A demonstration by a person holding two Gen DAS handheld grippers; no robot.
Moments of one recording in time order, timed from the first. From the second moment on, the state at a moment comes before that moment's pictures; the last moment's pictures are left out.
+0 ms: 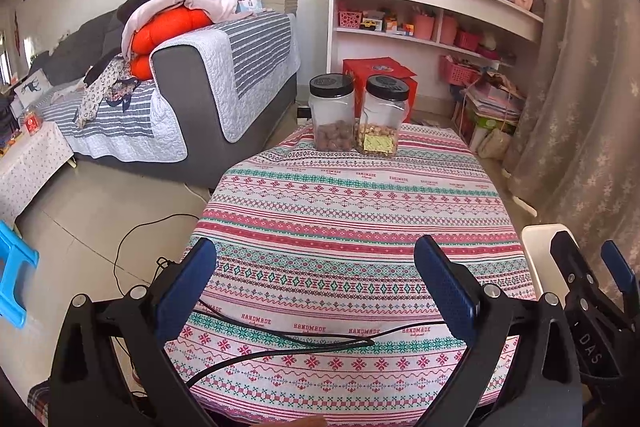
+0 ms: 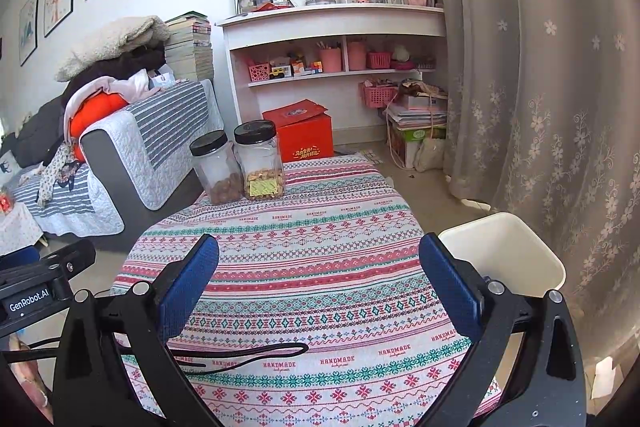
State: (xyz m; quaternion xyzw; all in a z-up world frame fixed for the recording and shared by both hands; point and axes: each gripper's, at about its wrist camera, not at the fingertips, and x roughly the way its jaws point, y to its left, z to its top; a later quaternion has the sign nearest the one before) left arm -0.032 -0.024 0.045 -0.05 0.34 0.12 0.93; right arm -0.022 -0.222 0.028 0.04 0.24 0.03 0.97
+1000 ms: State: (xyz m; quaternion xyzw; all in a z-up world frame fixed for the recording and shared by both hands) left arm -0.033 -0.028 0.047 -0.04 0.34 0.12 0.93; right arm -0.025 -0.221 0.023 0.05 0.25 0.04 0.97
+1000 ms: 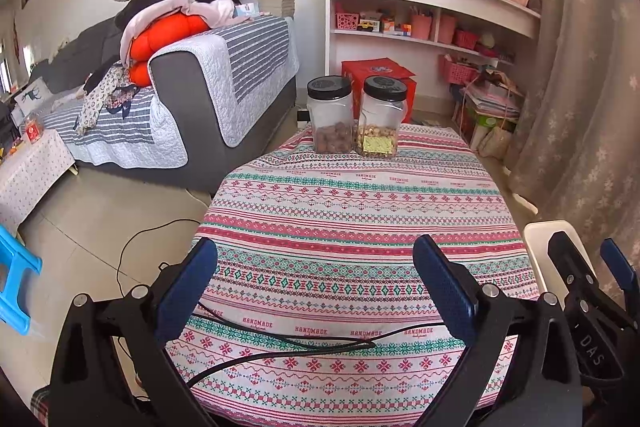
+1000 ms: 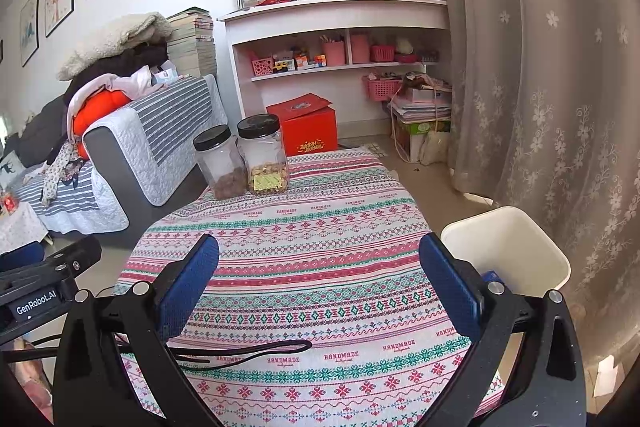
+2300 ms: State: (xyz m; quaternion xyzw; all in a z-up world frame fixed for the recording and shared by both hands) left arm -0.029 -0.022 0.044 -0.02 0.34 0.10 0.94; right arm -0.020 -0.225 0.024 0.05 0.26 0.03 0.96
